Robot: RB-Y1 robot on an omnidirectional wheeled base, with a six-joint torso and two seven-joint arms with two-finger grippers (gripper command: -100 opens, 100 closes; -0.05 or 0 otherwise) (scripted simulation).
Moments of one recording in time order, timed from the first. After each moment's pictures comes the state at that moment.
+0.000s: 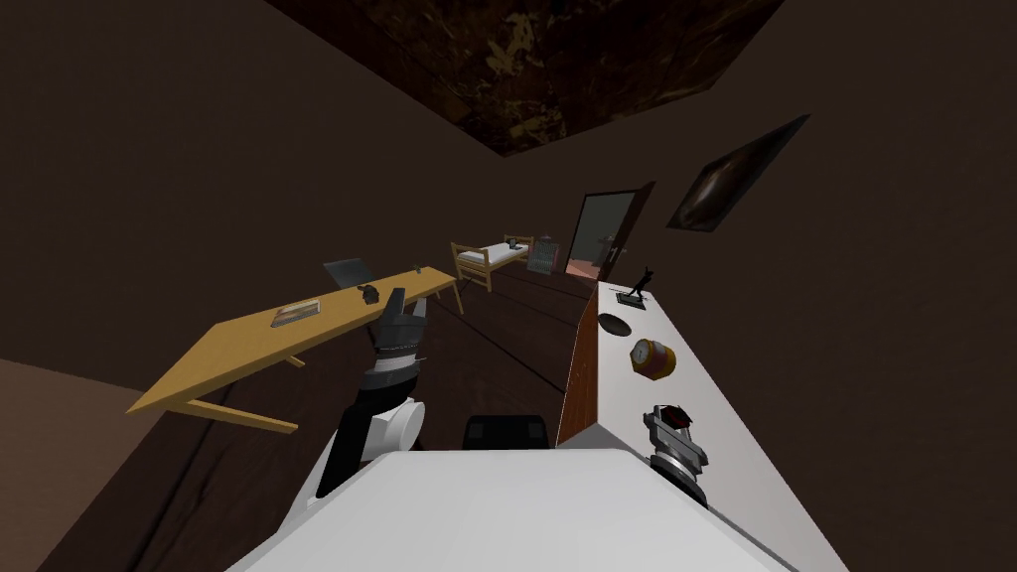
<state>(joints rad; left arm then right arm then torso) 0.53 0.03 -0.07 -2.37 0.03 -0.39 -0.10 0.13 -0.11 -0.97 -0.66 0.21 -0.95 1.40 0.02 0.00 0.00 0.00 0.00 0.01</state>
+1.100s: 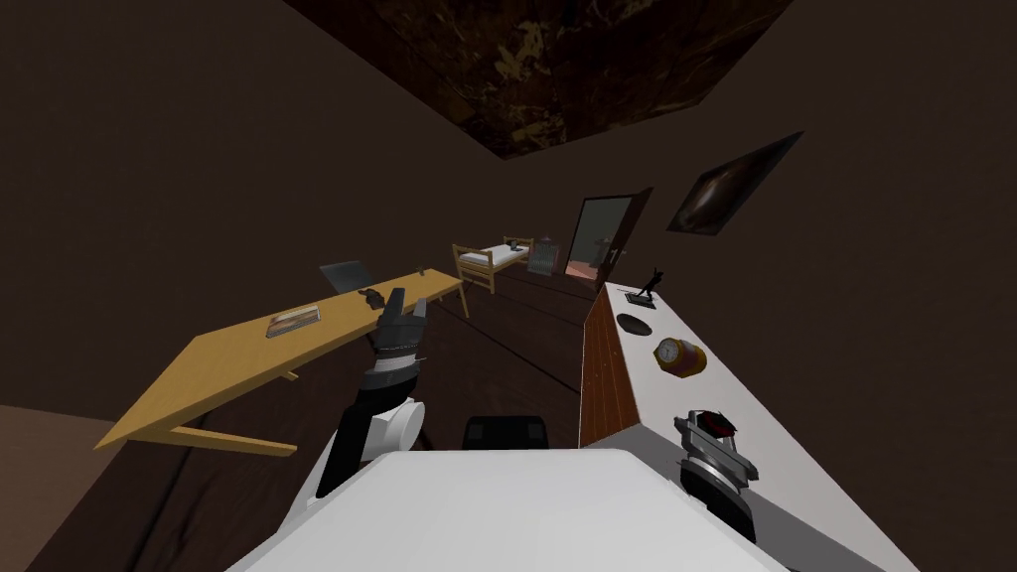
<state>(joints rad) 0.53 0.04 -0.07 -2.37 0.03 -0.39 -0.10 0.11 -0.24 -1.01 -0.59 0.12 -0.97 1.44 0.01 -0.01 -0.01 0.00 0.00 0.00</state>
